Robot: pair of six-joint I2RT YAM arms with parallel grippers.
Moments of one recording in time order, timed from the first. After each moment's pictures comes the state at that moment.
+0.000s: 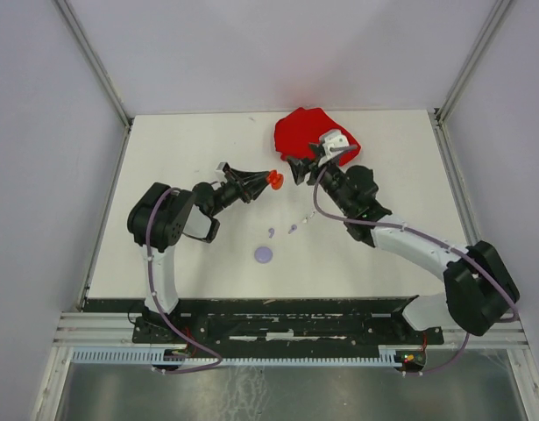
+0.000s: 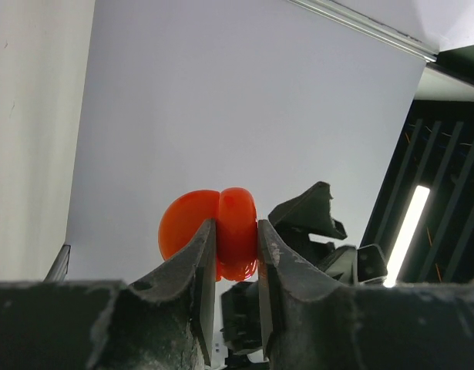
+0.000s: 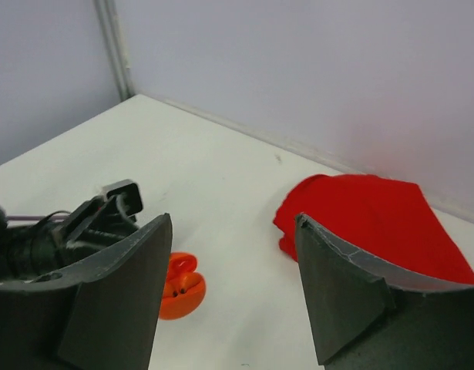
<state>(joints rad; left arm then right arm) -0.32 2.07 0.72 1.53 0.61 -2.02 0.63 1.41 0.76 0.84 -0.01 -0.04</state>
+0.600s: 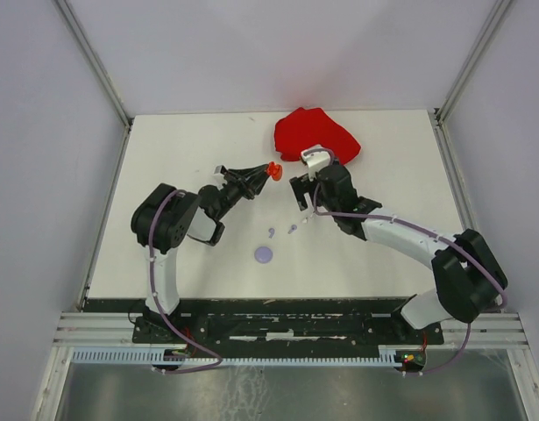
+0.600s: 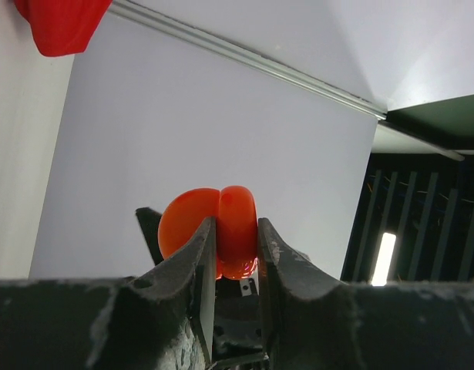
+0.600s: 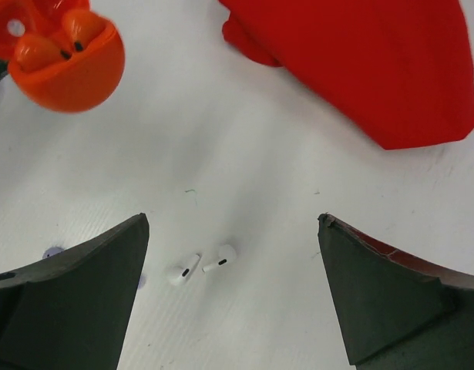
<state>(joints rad) -0.37 2.07 0.71 1.53 0.37 -2.06 0.64 1.47 0.93 0.09 0.27 -0.02</state>
